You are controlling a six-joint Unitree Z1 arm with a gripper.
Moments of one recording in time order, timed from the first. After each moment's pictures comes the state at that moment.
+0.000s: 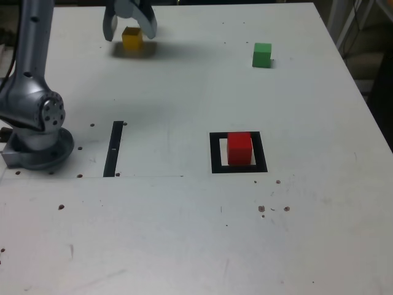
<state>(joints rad) 1.12 2.18 -1.66 1.21 0.33 1.11</state>
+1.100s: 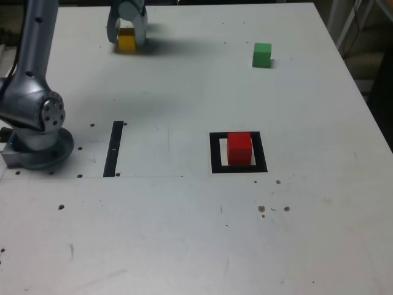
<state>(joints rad) 1.11 2.23 -1.72 1.22 0.34 1.09</state>
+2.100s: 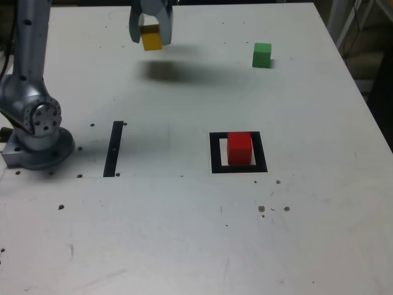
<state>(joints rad) 0.83 1.99 -1.60 1.33 0.22 0.84</state>
